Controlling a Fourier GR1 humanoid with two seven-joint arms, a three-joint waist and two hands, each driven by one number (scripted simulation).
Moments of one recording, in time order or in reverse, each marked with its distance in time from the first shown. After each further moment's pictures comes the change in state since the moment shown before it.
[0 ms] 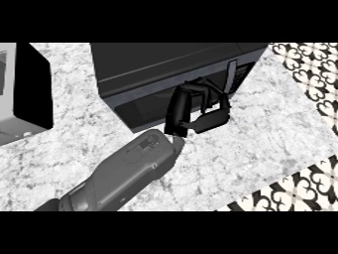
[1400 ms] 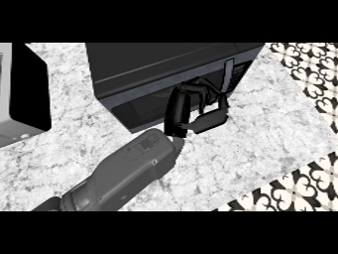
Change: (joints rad) left arm -0.016 0.000 -0.032 0.047 0.126 -0.006 -0.186; right arm -0.045 -0.104 -0.036 -0.013 -0.166 -0.004 0.082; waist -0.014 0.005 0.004
